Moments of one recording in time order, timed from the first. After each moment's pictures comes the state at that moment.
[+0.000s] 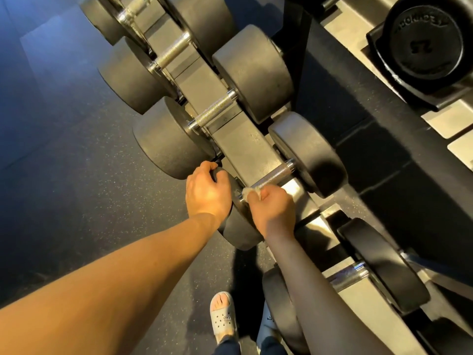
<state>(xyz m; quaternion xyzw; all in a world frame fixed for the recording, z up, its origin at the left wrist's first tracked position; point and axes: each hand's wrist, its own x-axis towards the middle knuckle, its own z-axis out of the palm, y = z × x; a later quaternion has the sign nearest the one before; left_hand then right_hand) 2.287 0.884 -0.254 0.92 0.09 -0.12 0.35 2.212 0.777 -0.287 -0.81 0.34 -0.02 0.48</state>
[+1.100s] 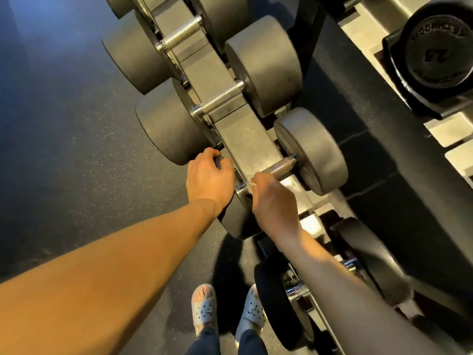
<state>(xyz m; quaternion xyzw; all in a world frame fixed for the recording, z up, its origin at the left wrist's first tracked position) 2.286 0.884 -0.253 0.92 0.09 -0.12 0.35 2.204 0.764 -0.267 -0.96 0.11 0.00 0.27</state>
